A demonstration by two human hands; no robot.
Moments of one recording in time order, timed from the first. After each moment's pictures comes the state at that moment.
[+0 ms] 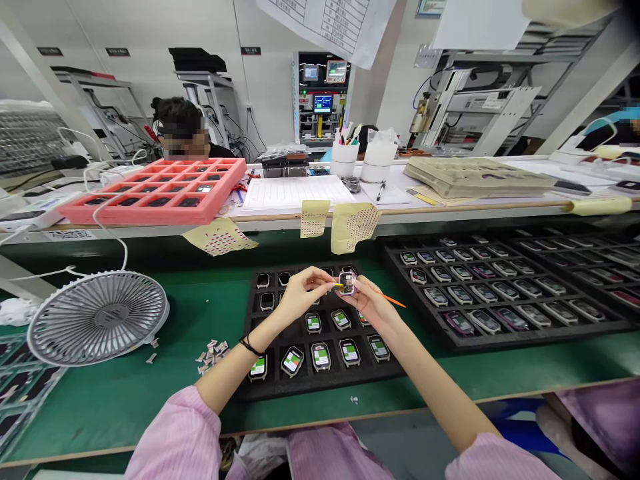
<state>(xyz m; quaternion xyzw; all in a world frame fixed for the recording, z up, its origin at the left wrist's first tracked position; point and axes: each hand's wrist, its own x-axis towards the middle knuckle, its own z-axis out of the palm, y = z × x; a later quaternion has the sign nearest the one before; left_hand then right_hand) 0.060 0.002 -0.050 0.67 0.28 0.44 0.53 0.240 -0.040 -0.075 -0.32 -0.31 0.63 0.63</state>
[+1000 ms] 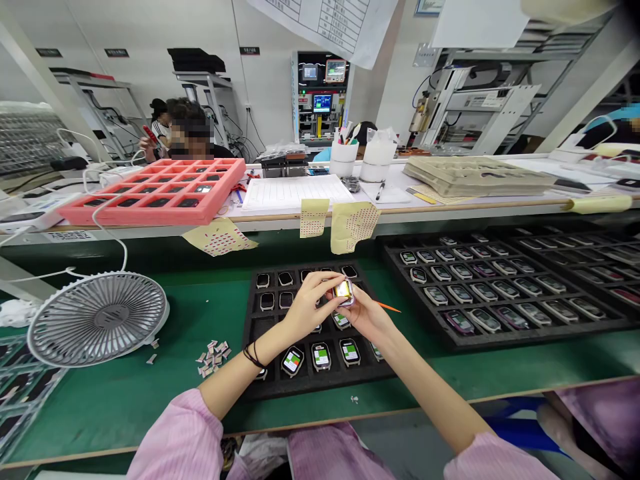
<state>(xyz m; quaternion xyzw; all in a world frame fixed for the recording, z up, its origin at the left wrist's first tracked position) 0.063 -0.016 -0.052 0.84 0.17 0.49 0.16 0.220 -0.054 -0.078 -0.27 -0.27 0.70 0.61</state>
